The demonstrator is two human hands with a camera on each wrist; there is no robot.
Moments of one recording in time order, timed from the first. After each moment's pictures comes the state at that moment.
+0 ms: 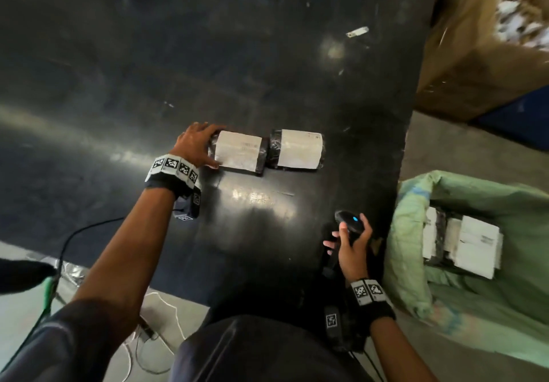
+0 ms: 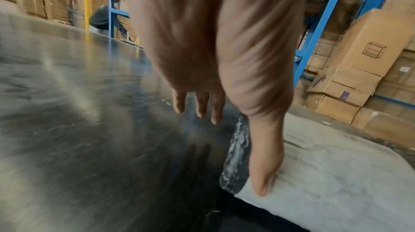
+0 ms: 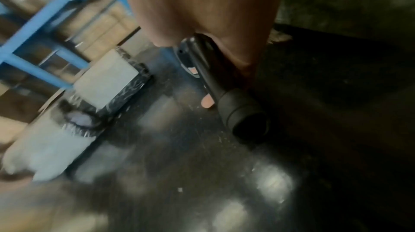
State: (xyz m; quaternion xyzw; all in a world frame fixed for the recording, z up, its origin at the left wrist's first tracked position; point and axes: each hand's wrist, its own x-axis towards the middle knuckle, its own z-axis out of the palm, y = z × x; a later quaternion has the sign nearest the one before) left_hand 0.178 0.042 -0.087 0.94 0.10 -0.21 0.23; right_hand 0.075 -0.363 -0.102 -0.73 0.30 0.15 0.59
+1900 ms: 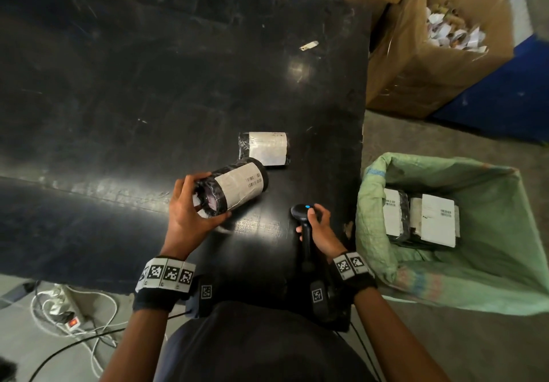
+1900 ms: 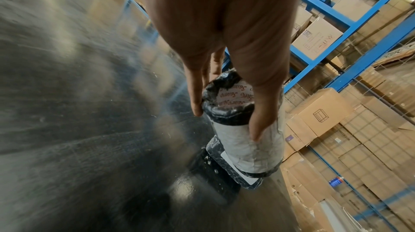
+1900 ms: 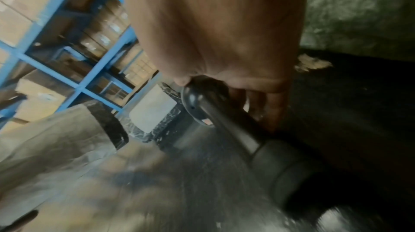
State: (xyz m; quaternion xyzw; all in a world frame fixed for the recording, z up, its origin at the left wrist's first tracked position) left_hand 0.031 -0.074 -0.024 0.87 0.13 0.07 0.46; right_hand 0.078 -0.379 -0.109 -0.74 0.24 0.31 0.54
